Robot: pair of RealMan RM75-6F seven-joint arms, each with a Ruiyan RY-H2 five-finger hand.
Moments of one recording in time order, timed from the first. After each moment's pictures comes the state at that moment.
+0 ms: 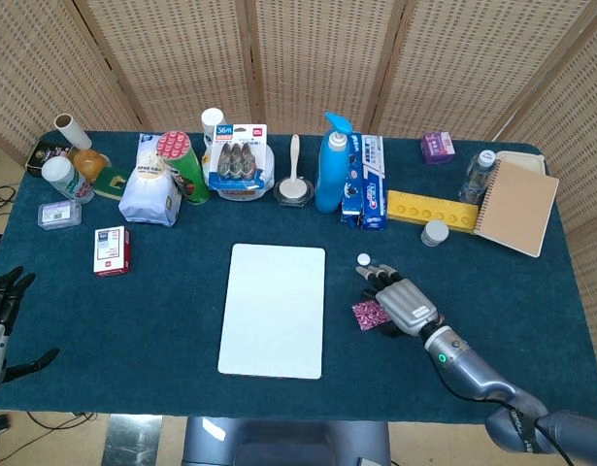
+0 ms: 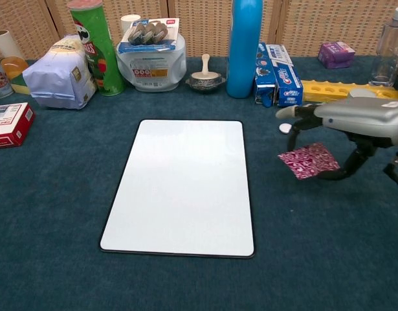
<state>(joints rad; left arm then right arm) -0.02 -0.99 -0.01 -1.85 1.59 1.57 0.04 0.66 -1.37 0.06 -1.51 -1.45 0.85 -0.11</state>
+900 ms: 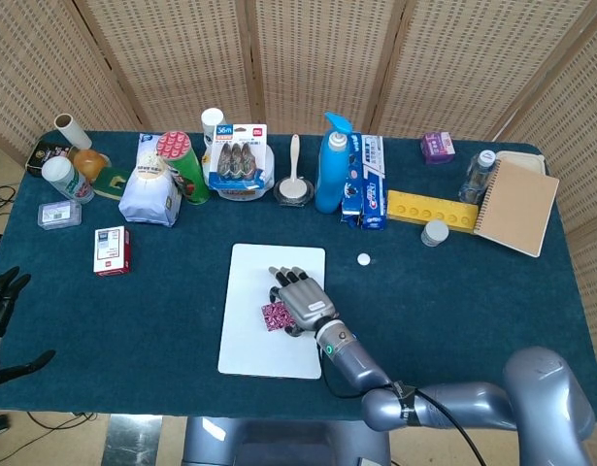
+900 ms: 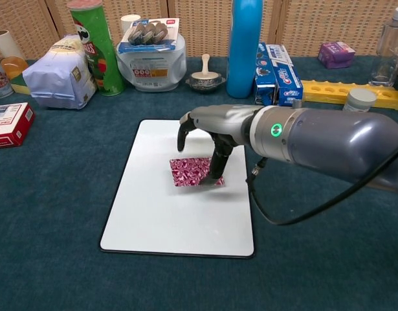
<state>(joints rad) -0.02 -0.96 0.00 -1.82 1.60 1.57 -0.04 1.02 -1.72 0.23 -1.62 -0.59 0.92 -0.69</state>
